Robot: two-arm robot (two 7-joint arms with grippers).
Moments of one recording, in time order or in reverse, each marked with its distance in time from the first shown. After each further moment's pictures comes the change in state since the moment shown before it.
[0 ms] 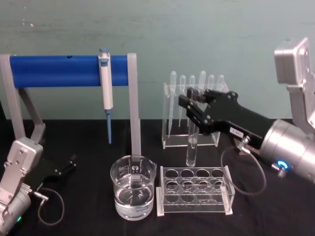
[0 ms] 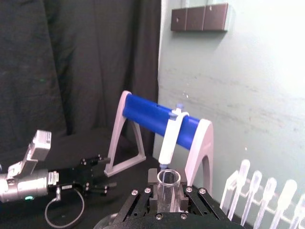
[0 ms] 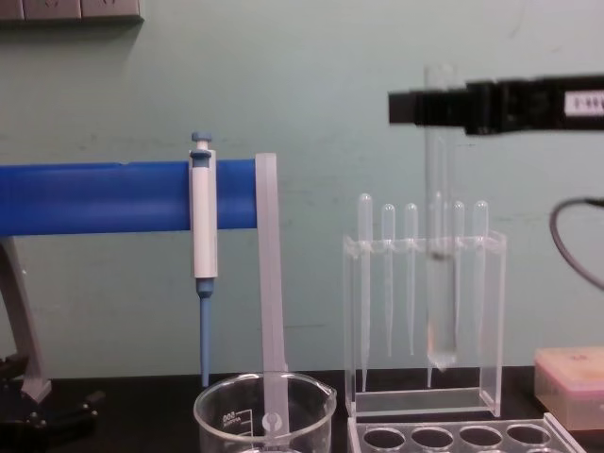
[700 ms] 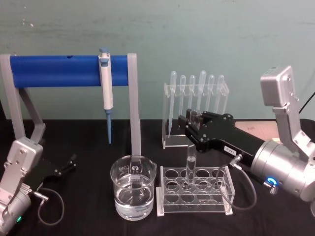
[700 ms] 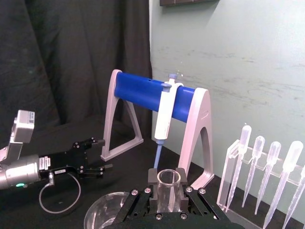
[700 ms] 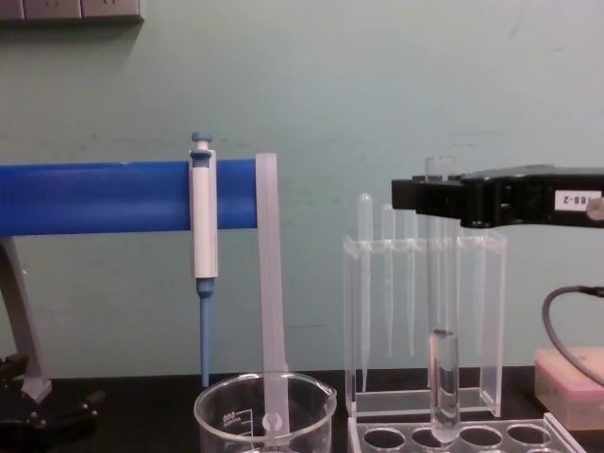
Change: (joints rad) left arm 0.000 0.000 0.000 0.000 0.000 0.000 0.000; right arm -0.045 -0.021 -0.029 0.070 -0.006 -0.026 -0.034
